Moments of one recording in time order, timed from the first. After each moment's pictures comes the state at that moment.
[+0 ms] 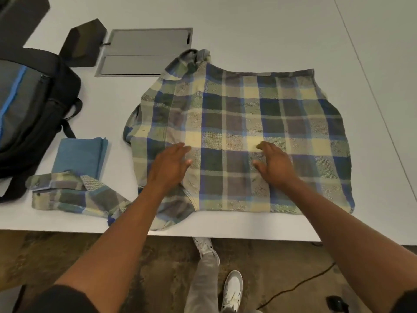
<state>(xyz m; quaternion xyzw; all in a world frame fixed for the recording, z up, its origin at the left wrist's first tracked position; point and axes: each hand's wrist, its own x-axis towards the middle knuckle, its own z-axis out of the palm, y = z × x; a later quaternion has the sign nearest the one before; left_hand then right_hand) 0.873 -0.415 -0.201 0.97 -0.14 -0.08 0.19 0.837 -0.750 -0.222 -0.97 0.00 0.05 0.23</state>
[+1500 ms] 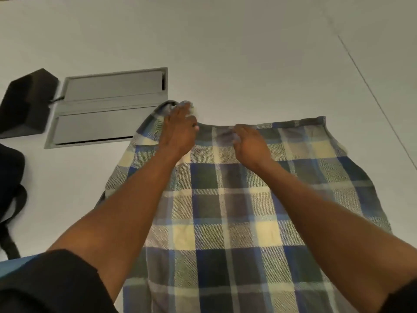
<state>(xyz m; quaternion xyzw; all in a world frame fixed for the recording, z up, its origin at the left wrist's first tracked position) 1.240 -0.528 -0.210 0.97 -0.21 0.00 0.10 1.145 -0.738 -0.220 -0.97 0.04 0.01 0.24</state>
